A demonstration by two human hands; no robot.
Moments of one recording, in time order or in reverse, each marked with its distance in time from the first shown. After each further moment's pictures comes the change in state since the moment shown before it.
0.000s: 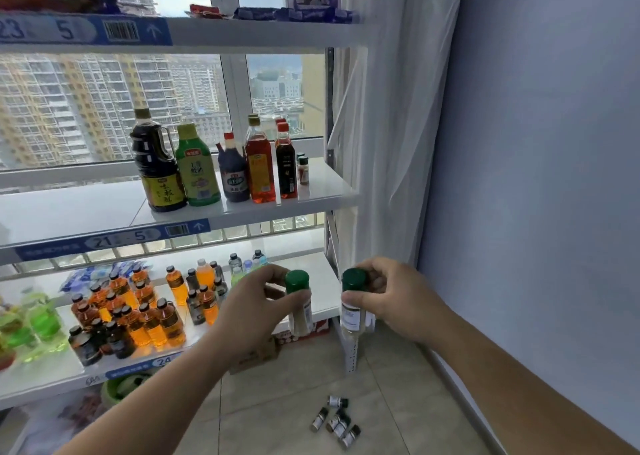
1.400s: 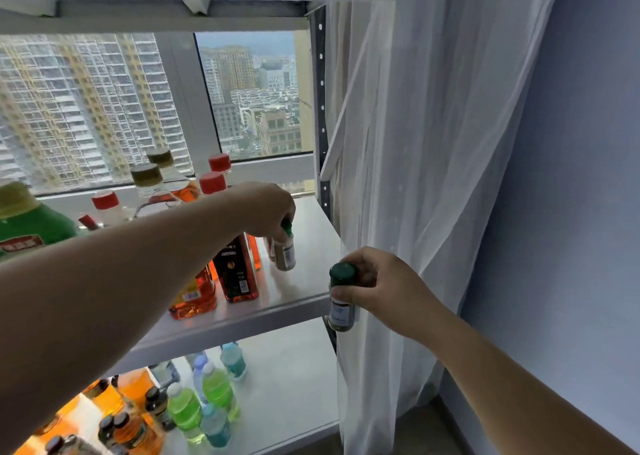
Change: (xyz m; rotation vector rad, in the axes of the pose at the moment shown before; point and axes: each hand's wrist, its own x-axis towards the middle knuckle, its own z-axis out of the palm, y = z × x) left_hand 0.589 0.042 0.031 1.252 -0.350 0.287; right_hand 0.446 0.122 -0.068 0.085 -0.010 -0.015
